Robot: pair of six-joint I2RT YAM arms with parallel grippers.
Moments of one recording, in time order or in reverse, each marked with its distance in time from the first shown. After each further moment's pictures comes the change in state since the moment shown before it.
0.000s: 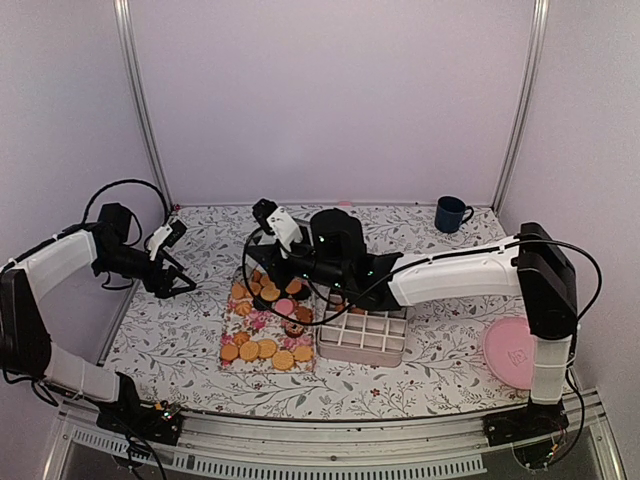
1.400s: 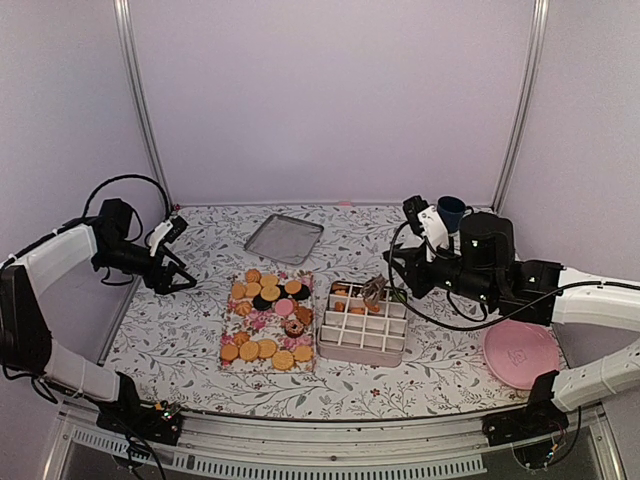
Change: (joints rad) left arm -0.013 0.021 0.049 -0.053 0.027 0.016; right arm -0.143 -0.866 -0.637 -0.451 0.200 0.180
